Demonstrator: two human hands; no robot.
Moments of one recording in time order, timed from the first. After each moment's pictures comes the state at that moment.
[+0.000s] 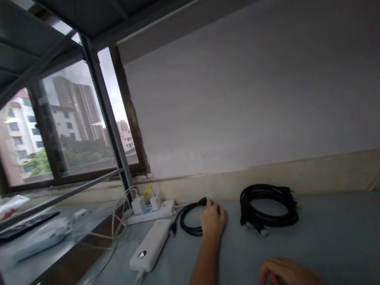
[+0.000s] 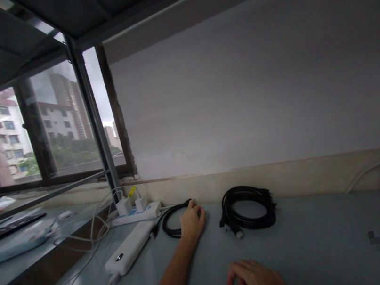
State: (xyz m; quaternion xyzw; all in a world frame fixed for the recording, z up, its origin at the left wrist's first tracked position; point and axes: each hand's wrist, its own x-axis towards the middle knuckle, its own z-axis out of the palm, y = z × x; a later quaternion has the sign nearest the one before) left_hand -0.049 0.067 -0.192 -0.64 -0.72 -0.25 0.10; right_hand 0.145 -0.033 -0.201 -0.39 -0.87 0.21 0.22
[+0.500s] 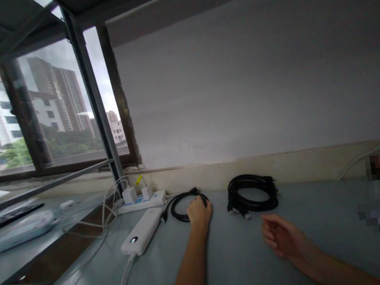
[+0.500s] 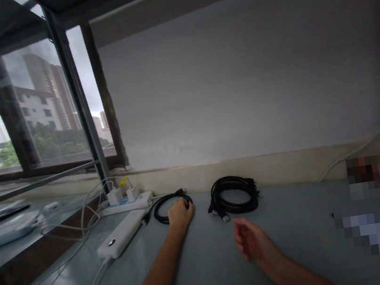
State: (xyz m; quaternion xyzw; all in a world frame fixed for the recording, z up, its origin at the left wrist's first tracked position) left_hand -0.047 0.050 -0.188 -0.56 -0.79 -0.23 0.03; right_hand 0.158 -0.013 -0.181 -0.36 -0.45 0.71 0.41
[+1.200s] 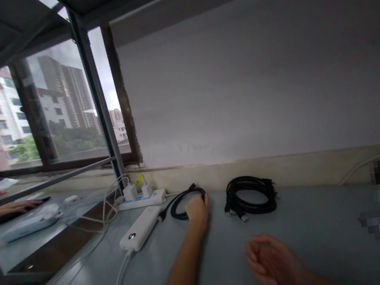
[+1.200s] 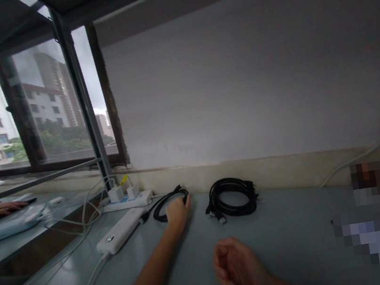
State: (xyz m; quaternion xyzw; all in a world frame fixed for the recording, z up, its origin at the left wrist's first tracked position) left_hand -0.035 0.041 -0.169 -0.52 -0.79 -0.33 0.00; right_hand 0.145 -0.036 -0.191 -0.19 -0.43 0.85 0.23
